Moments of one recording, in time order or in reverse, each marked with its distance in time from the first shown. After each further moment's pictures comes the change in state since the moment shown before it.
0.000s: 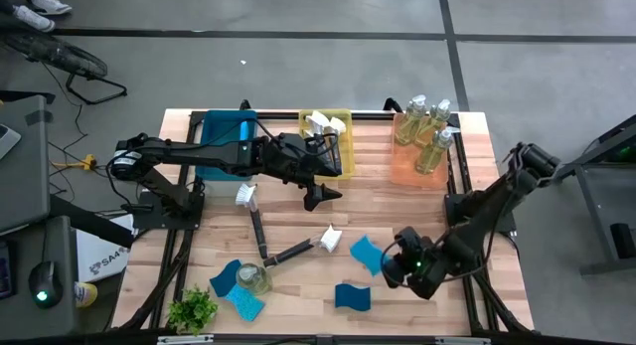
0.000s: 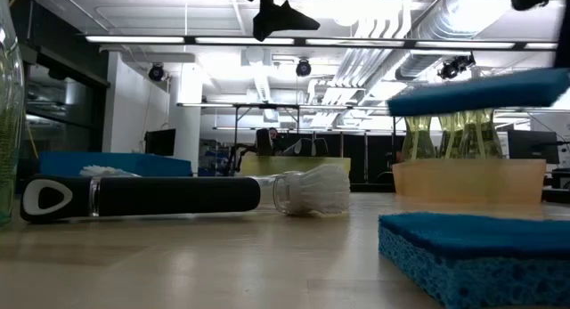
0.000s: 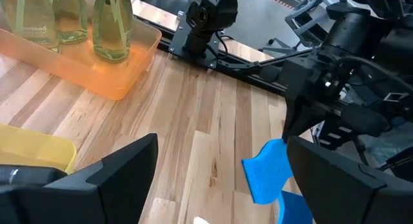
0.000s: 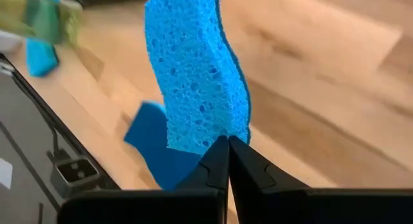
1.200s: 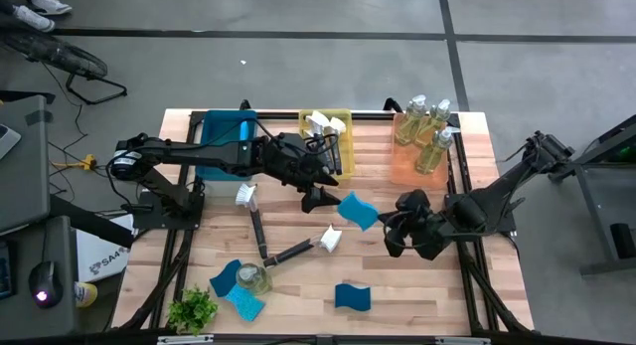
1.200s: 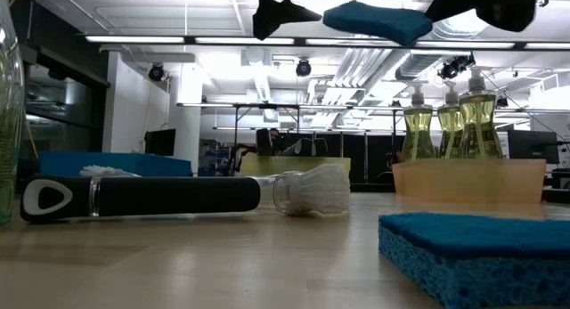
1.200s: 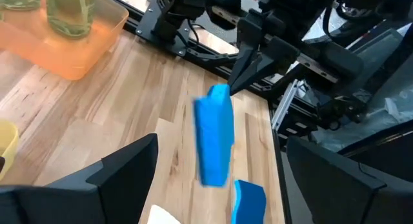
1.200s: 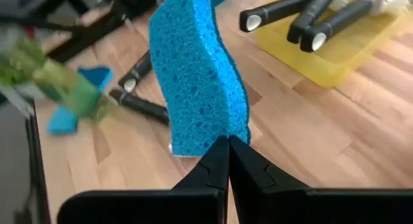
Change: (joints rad) left arm 0.000 0.000 0.000 0.008 0.130 -0.116; right arm -0.179 -0.232 0.000 0.007 0.297 -0.669
